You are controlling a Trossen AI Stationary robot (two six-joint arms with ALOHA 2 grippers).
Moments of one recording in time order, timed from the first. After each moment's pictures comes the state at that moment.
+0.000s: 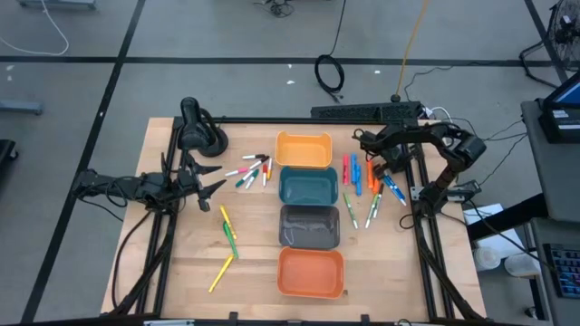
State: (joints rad) left arm -0.16 0.03 0.02 0.06 -0.52 0.18; right arm -0.82 1.68 0.76 -1.08 0.46 0.54
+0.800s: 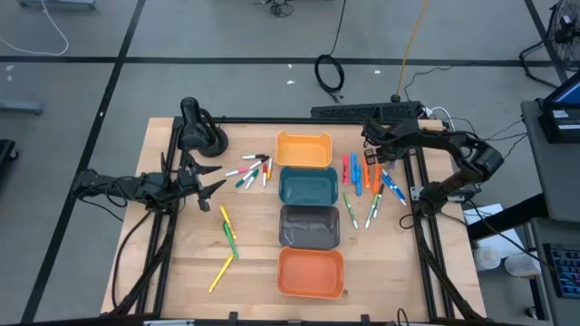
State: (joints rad) left arm -0.16 0.03 0.02 0.06 -0.52 0.18; right arm -0.83 1.50 0.74 -0.80 0.40 0.60
